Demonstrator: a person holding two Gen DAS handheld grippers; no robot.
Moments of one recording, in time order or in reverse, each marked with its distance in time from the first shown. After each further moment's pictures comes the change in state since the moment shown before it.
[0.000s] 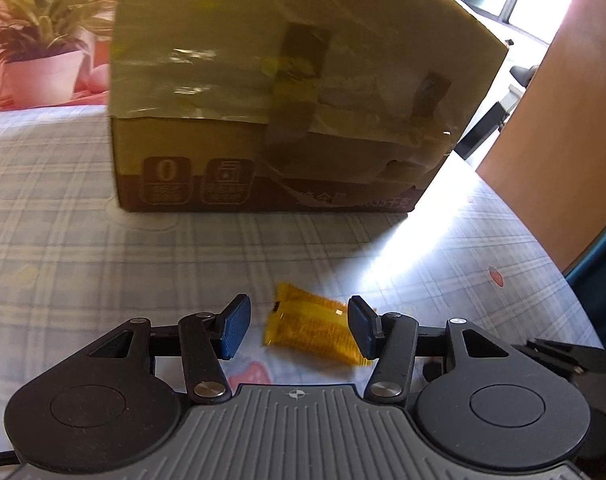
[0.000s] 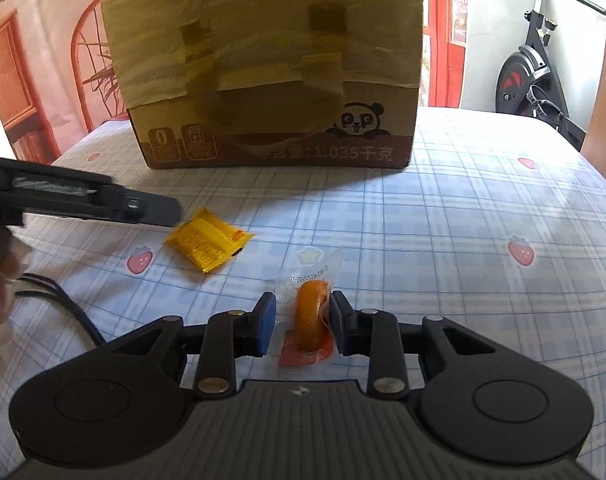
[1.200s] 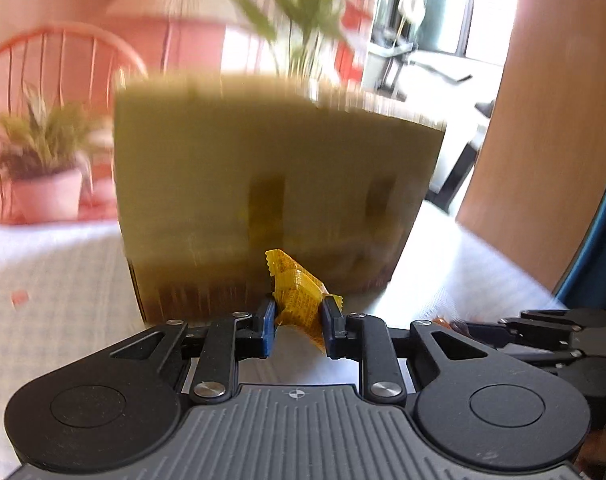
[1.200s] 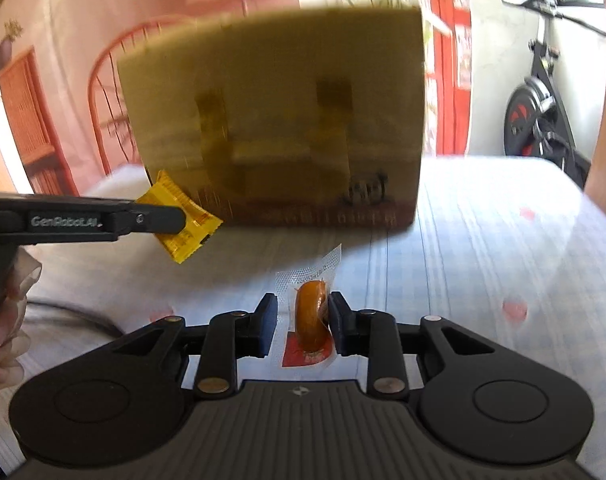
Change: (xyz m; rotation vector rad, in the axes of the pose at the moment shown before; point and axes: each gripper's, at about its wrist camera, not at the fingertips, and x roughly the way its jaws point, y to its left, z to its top) left arm -0.072 -0.023 0.029 0.161 -0.249 0.023; right arm -0.033 0.002 0.042 -0.012 -0.158 0.053
